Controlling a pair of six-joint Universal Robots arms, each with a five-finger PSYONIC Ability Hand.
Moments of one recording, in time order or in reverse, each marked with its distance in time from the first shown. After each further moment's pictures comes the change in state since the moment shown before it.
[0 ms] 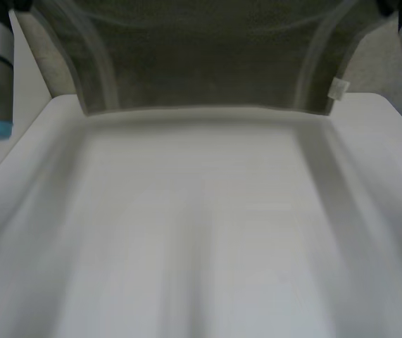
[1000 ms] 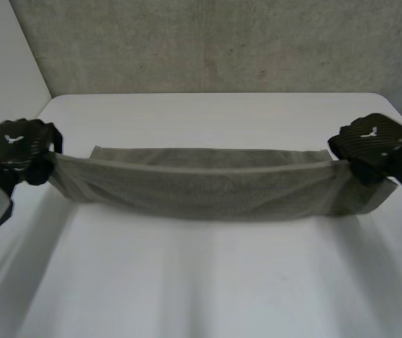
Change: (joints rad) left arm 0.207 0.386 -0.881 -0.207 0.326 0.055; right arm -0.152 -0.165 0.459 0.645 -0.260 -0.079; left_hand 0.000 0.000 0.000 0.000 0.000; right_hand 0.000 0.001 0.000 0.000 0.000
